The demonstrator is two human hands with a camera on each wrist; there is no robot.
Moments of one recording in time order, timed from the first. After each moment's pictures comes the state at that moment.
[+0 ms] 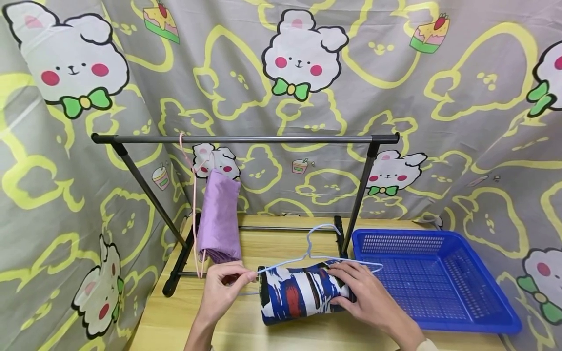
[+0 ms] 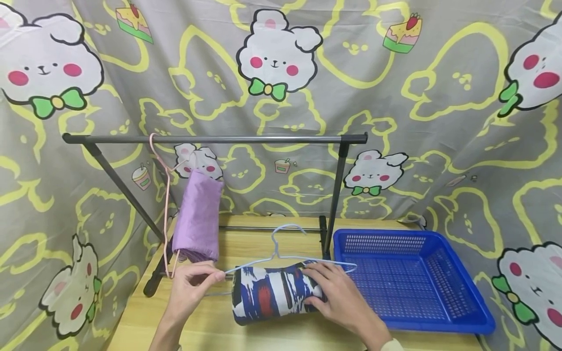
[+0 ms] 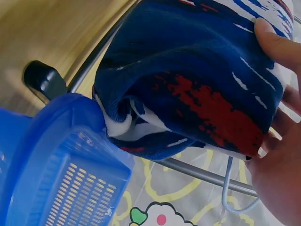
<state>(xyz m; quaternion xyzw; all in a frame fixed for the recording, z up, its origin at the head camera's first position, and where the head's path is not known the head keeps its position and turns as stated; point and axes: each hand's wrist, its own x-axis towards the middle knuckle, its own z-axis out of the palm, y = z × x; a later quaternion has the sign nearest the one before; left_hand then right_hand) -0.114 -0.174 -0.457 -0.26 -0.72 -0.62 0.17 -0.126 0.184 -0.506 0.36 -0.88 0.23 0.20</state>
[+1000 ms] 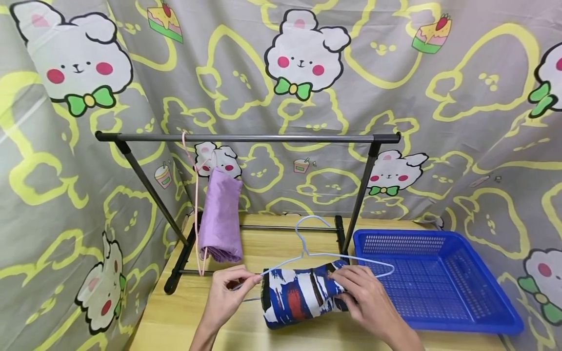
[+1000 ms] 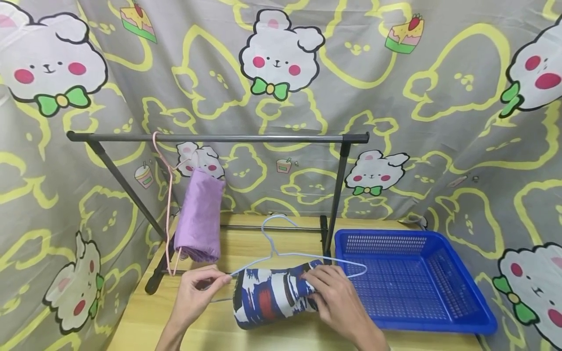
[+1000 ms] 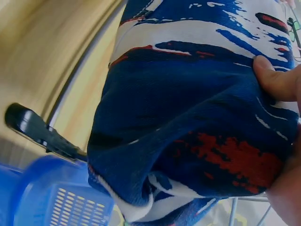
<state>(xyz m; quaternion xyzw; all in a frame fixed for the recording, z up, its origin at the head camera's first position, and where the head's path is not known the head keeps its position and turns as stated) -0.105 -0.170 -0.476 -0.23 -0.74 -0.60 0.17 -0.112 0.174 -0.499 0.37 -0.84 0.26 0.28</state>
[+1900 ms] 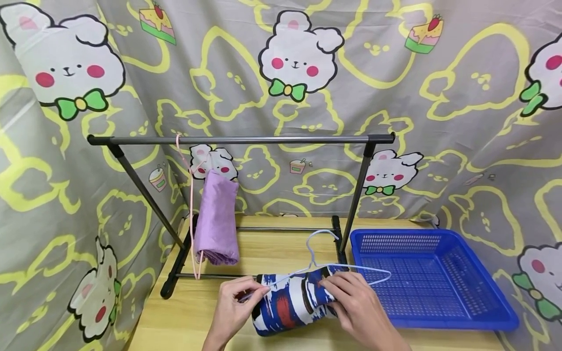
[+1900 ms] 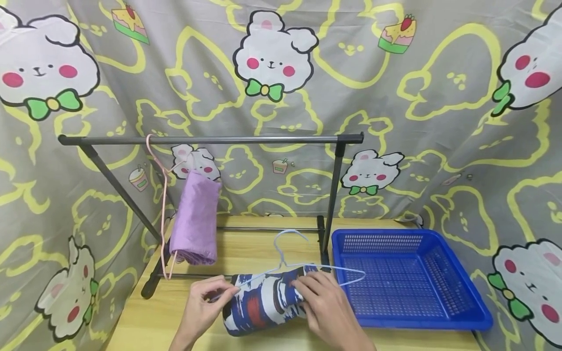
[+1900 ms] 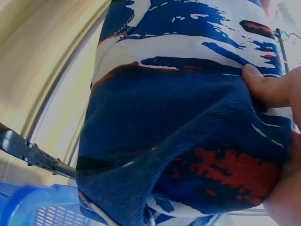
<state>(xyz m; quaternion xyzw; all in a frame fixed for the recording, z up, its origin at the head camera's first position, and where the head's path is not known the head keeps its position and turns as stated) -0.100 -0.149 -0.495 -0.27 -0.75 -0.55 0.23 -0.096 0.154 -0.487 0.37 -0.84 0.23 0.32</state>
